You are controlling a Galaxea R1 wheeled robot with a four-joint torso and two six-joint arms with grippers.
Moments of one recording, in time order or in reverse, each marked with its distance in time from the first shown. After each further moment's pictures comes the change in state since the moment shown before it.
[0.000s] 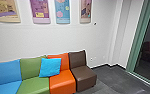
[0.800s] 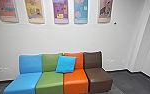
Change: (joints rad) left arm -0.003 -0.002 0.001 0.000 0.023 -0.016; right arm 0.008 -0.090 0.116 0.019 -0.001 0.000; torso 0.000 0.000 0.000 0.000
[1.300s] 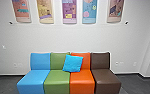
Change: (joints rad) left arm 0.001 0.001 0.001 0.000 0.001 0.000; right arm 0.005 -0.018 0.011 0.005 0.000 0.000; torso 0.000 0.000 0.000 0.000
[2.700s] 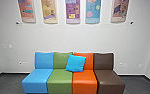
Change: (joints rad) left arm -0.001 0.003 0.000 0.000 0.000 0.000; right arm 0.004 -0.004 0.001 0.001 -0.003 0.000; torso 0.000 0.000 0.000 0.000
